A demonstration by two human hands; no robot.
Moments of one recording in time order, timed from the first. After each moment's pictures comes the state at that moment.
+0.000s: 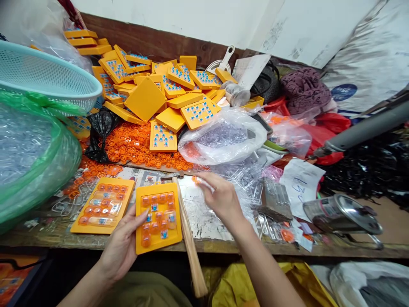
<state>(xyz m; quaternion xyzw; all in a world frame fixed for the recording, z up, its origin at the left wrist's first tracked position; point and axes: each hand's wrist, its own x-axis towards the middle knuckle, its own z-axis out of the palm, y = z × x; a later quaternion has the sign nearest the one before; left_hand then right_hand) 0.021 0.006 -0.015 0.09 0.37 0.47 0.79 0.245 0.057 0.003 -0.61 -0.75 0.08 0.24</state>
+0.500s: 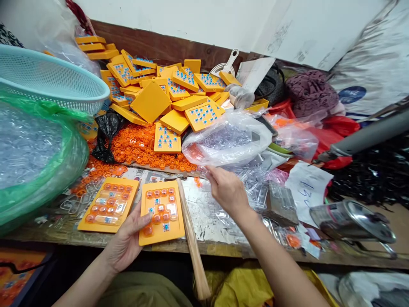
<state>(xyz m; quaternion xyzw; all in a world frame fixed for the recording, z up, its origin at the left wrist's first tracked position) 0.012 0.013 -0.021 0.11 0.32 0.45 0.83 0.262 0.074 -0.003 -0.53 -0.81 -0.12 0.23</state>
